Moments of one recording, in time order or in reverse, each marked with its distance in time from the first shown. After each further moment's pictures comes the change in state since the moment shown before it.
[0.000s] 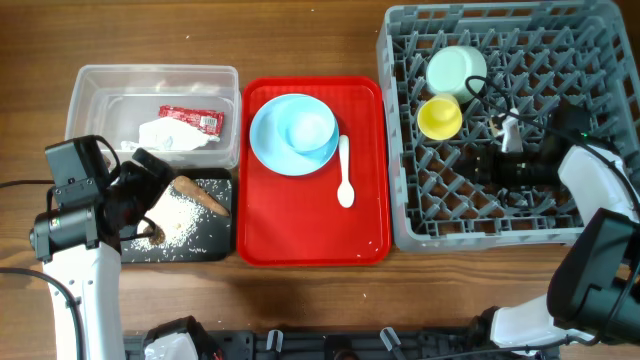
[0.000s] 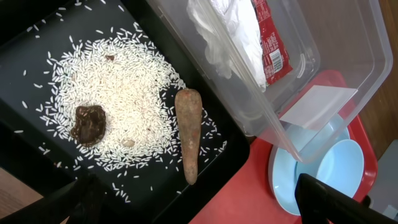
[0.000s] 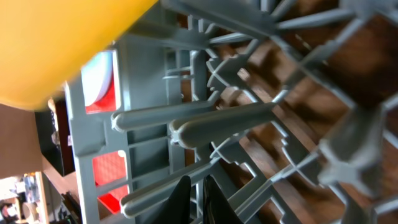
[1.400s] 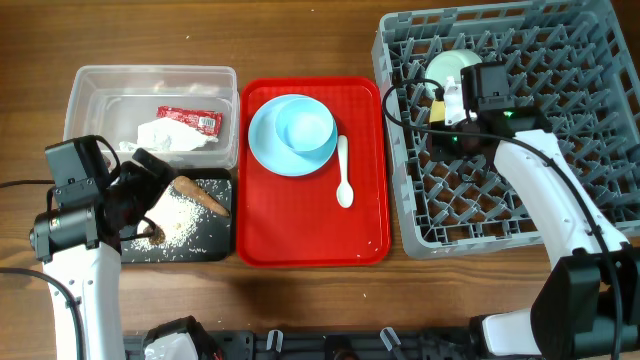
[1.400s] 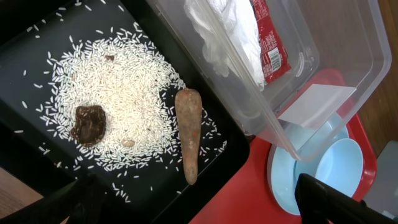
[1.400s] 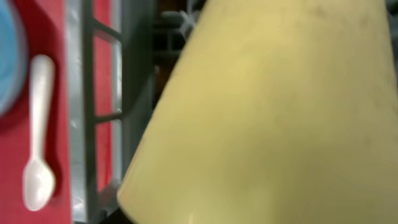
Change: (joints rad) left arm 0.000 0.000 0.000 0.000 0.000 0.000; right arm 0.468 -0.100 0.153 0.056 0.694 0.243
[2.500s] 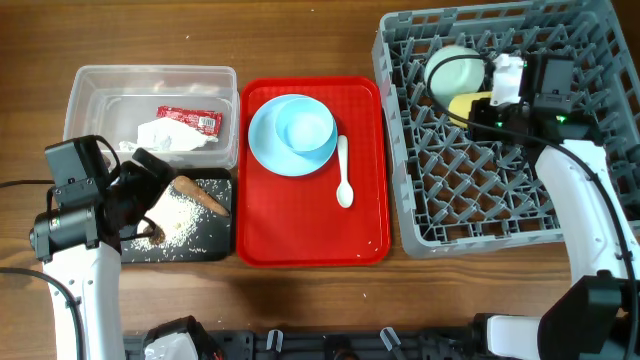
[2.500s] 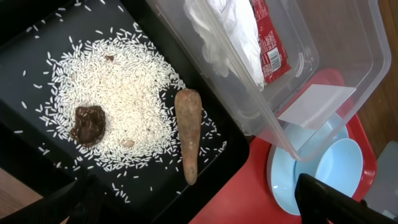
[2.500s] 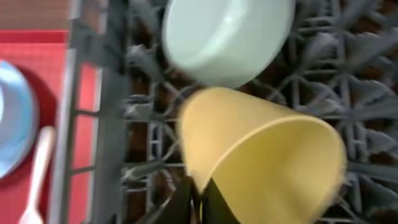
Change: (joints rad) left arm 0.000 0.000 0.000 0.000 0.000 0.000; right arm -0.192 -0.076 -0.002 0.157 -0.122 -0.097
